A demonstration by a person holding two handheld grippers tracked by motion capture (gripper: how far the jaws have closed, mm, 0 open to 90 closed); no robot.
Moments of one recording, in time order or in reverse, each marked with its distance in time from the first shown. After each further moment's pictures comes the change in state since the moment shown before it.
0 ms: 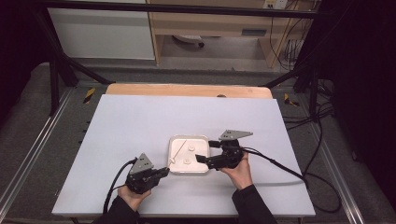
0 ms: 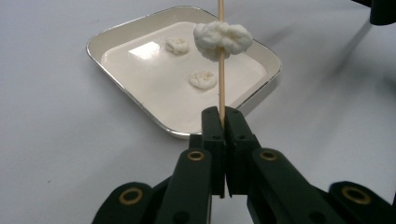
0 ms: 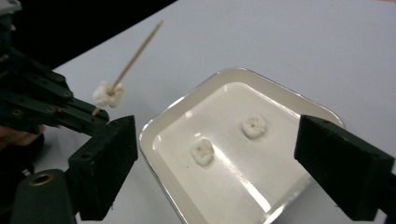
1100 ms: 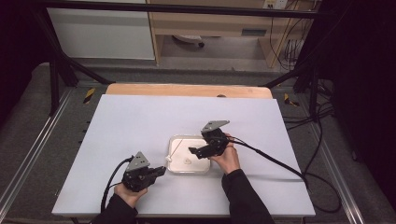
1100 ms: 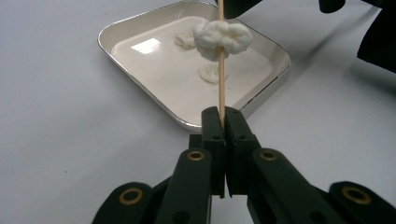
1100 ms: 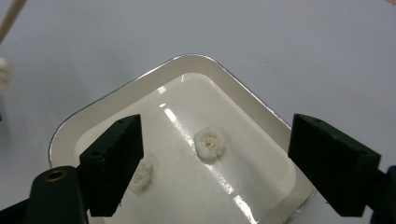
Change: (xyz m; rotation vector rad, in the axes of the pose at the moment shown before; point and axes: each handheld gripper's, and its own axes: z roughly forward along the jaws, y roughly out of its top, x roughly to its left) left arm 0.010 -0.001 -0.003 0.014 -0.009 -0.014; right arm -0.017 0.024 0.056 0.179 -0.122 -0.174
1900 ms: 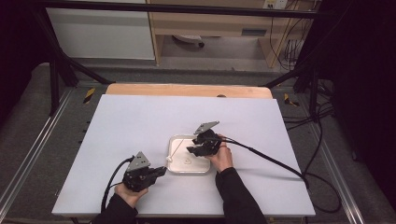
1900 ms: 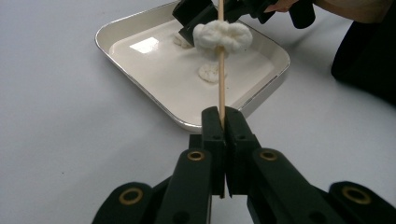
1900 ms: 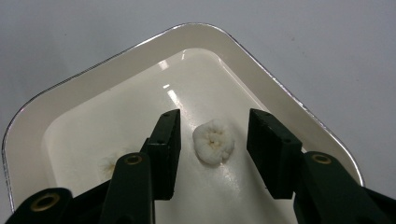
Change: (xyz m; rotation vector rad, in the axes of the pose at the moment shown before) left arm 0.000 0.000 0.001 0.004 -0.004 0.004; right arm -0.004 -0.007 0.034 0.084 0.039 -0.042
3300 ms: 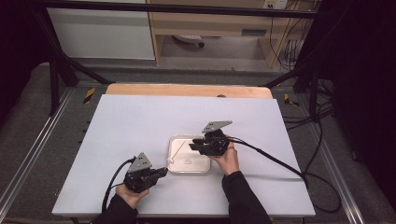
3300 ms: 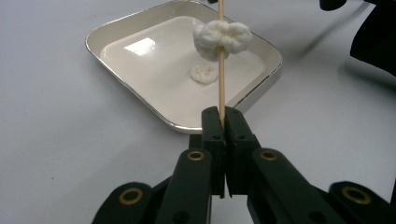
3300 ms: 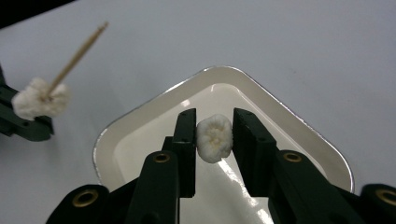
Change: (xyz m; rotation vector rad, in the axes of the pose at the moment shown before) left arm -0.005 0.001 0.002 -0.014 -0.029 0.027; right arm 0.010 0.002 -0.045 -0.152 0.071 0.074
